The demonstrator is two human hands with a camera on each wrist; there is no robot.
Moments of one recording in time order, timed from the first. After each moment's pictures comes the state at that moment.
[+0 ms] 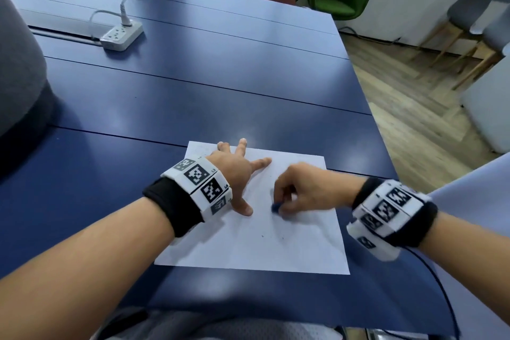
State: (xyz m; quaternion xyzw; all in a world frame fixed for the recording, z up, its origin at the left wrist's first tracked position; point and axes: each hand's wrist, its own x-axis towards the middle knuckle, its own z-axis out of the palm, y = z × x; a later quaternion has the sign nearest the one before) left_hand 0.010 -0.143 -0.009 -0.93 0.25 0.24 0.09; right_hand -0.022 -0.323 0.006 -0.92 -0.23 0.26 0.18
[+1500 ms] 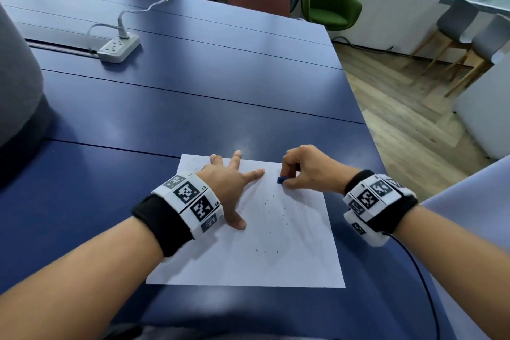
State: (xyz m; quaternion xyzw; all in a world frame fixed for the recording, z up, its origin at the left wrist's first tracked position) left_hand 0.008 -0.137 -0.009 -0.93 0.24 0.25 0.08; right_hand 0.021 -0.350 -0.004 -0.95 -0.16 0.15 0.24
